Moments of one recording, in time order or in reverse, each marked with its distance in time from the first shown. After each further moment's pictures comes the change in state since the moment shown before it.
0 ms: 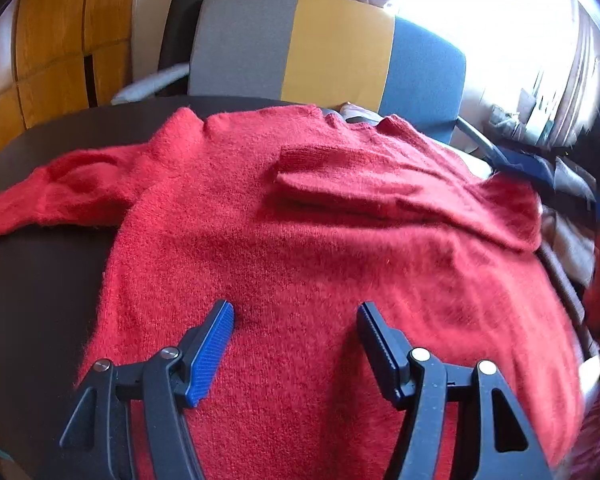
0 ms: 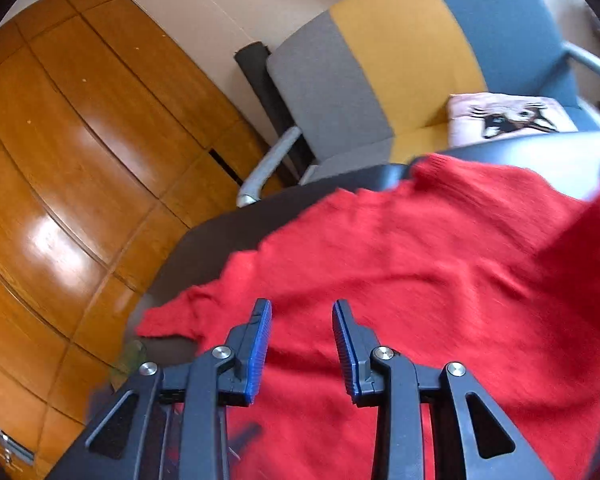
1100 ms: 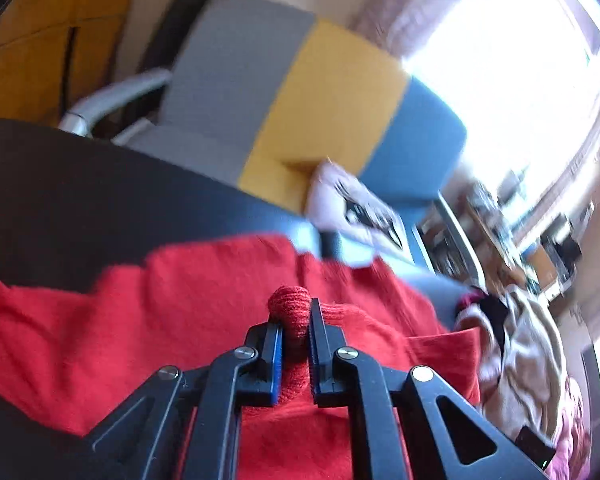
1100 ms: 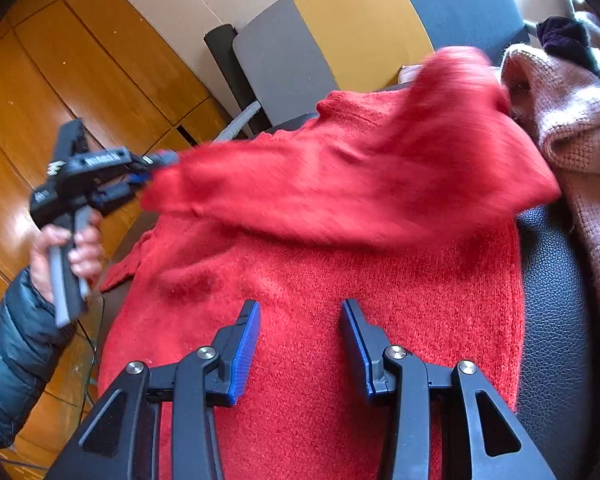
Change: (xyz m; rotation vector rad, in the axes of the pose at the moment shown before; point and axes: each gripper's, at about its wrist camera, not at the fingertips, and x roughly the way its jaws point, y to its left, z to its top) left arm 0.022 0.012 0.163 -0.169 -0.071 -0.133; right arm -0.034 -0.092 -0.070 0.012 0.053 -0.055
